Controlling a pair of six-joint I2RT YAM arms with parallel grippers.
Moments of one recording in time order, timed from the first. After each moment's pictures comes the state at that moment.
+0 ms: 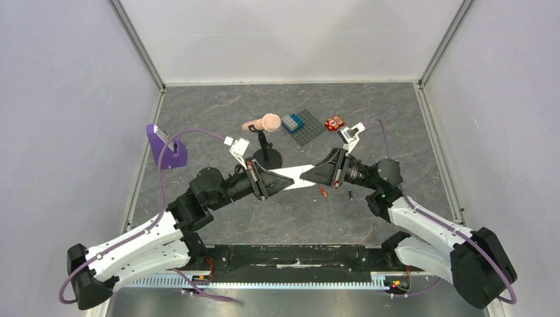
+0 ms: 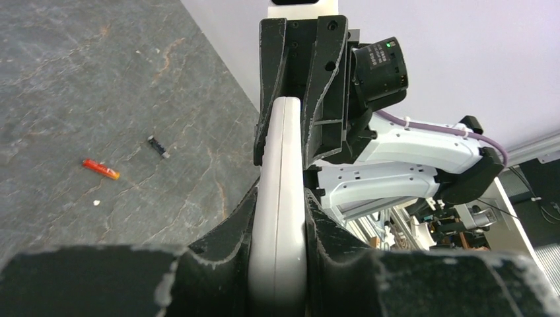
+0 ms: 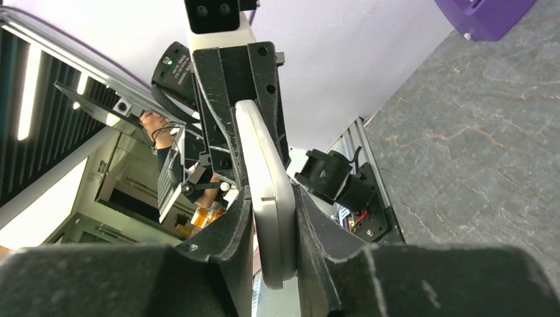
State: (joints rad) left arm -0.94 0.76 0.62 0.16 0.14 -0.87; right arm 0.55 1.03 0.42 0.94 -0.77 1.23
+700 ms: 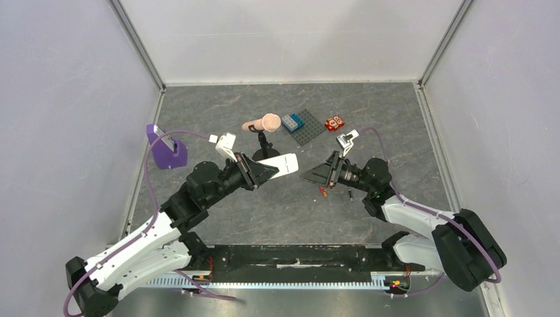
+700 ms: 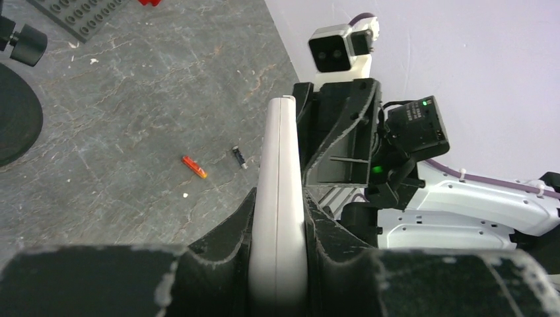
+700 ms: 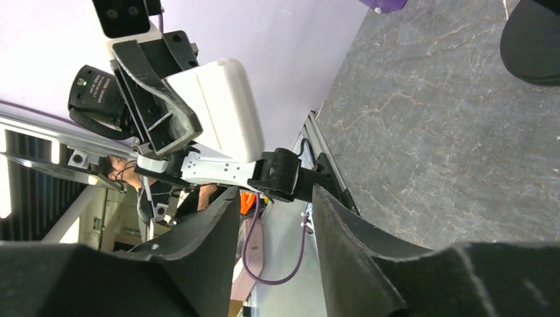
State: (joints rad) left arm -0.81 0.72 0.63 -0.02 0.04 -0.87; right arm 0.52 1.17 0.34 0.93 -0.70 1.23
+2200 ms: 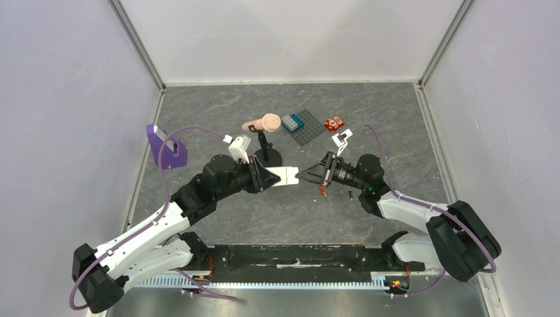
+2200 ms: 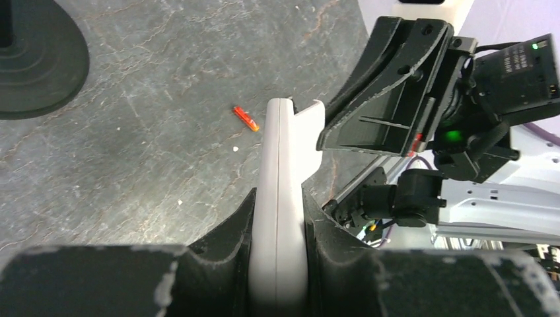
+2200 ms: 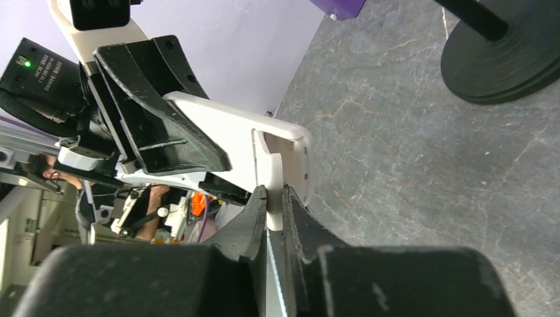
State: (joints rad) left arm -0.78 0.85 0.66 -0.17 0.11 -0.79; right arm 0.54 1.24 0.38 0.85 -0.66 1.03
